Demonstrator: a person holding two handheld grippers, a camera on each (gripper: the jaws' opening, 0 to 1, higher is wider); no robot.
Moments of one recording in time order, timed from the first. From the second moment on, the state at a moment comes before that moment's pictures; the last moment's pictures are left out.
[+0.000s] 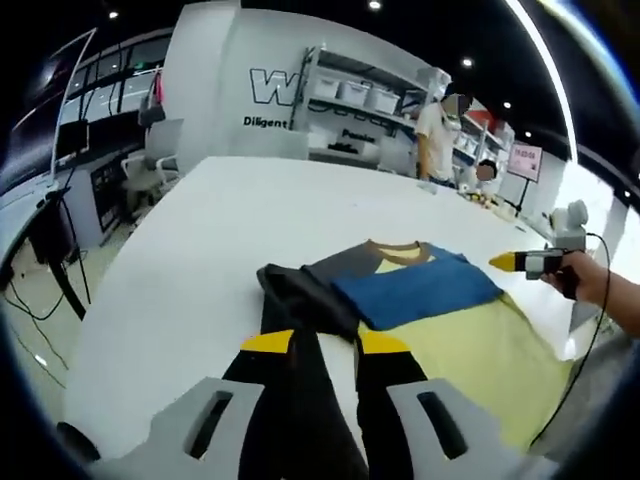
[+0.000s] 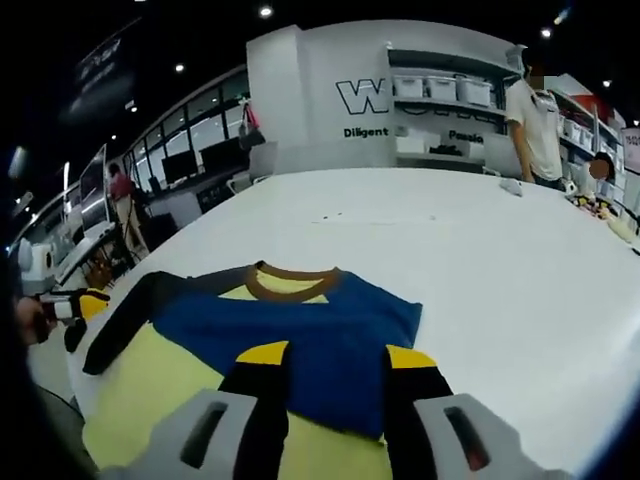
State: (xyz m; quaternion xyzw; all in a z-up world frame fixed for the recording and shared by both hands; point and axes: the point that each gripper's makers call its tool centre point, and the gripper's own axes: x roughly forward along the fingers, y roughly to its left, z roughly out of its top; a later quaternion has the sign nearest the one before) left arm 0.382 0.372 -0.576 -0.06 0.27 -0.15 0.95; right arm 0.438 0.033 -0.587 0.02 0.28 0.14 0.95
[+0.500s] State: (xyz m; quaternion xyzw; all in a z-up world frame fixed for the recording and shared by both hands) left arm 0.356 0.370 -0.593 -0.06 0.32 -0.15 0.93; right arm 0.412 0.034 -0.587 0.01 0.28 0.14 0.95
